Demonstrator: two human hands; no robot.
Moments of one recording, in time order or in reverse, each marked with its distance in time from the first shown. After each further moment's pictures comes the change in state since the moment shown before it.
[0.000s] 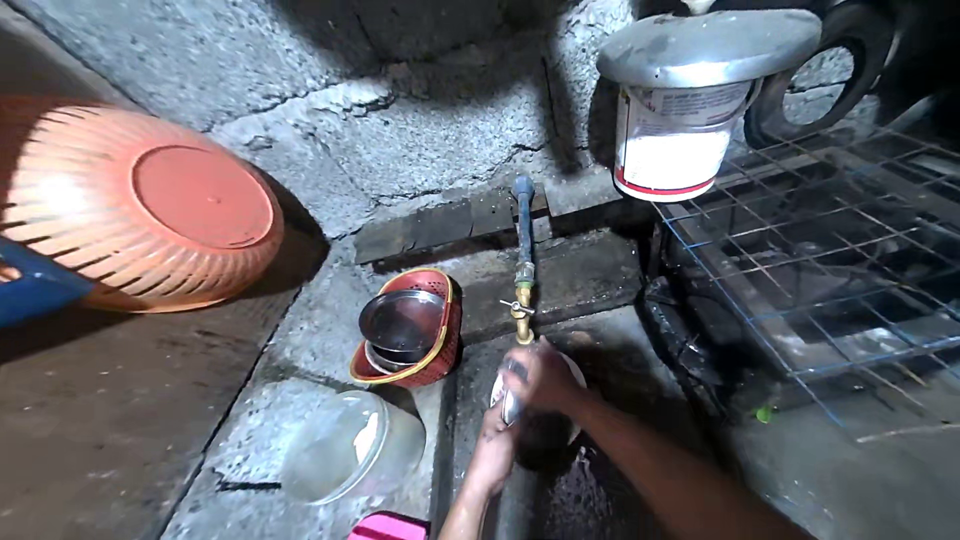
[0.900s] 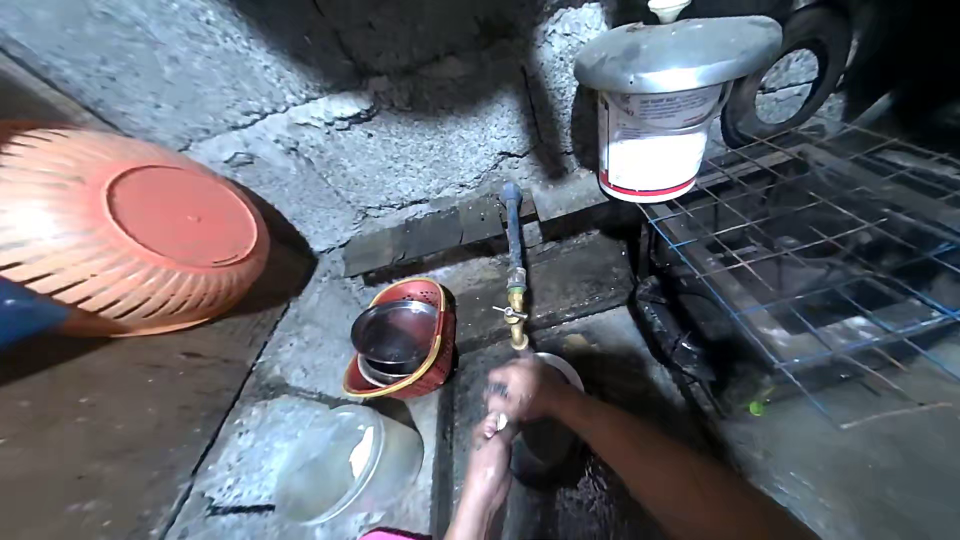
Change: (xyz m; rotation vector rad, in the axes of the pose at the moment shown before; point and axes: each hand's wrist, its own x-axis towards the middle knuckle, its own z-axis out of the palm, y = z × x) left_hand -0.010 0.015 0.009 -0.161 0.172 -0.112; right_hand 0.015 -0.008 0.000 -0.084 -0.273 -0.032
